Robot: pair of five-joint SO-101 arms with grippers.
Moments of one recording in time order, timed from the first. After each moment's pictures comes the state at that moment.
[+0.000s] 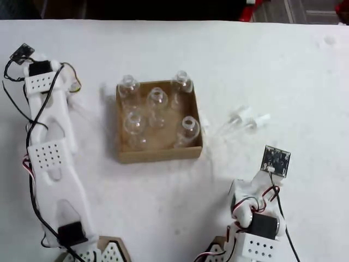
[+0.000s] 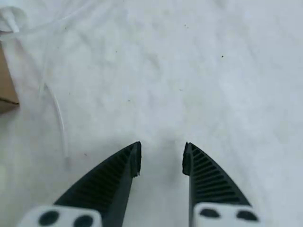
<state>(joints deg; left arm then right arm) -23.2 63.3 -62.2 81.5 40.0 10.3 -102.9 96.4 72.3 -2.6</state>
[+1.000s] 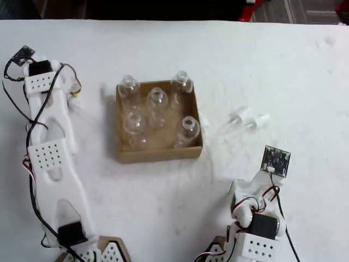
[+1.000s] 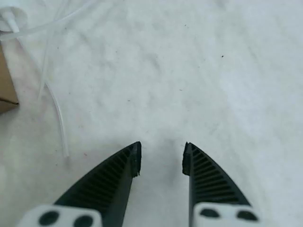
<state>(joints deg) -23.2 63.3 -62.5 84.3 40.4 10.3 -102.9 96.4 72.3 -2.6</state>
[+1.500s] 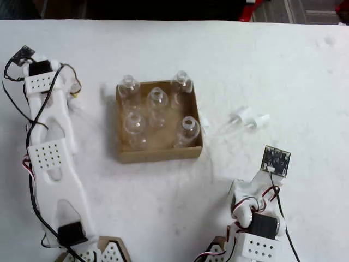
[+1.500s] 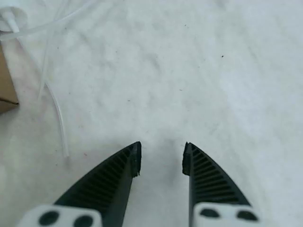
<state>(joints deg) -23.2 63.3 -62.5 84.3 40.4 10.3 -102.9 96.4 72.3 -2.6</state>
